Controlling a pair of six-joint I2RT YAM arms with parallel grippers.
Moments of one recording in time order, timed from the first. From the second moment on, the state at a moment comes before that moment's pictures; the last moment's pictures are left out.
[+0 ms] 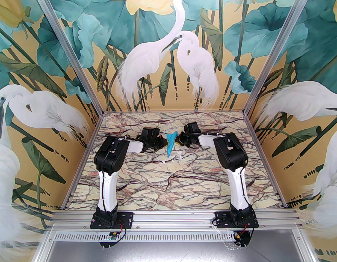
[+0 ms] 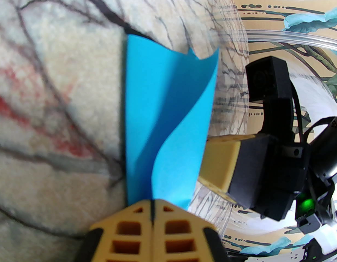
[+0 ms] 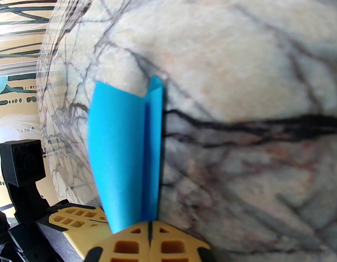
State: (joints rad) left arm -0.35 2.14 1.17 0.25 0.63 -0.85; right arm 0.40 2.24 1.41 -0.01 -0.58 0.89
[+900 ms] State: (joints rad) left arm -0.34 2.13 1.17 0.23 0.63 -0.85; right arm 0.45 2.30 1.64 -0.32 -0.47 0.80
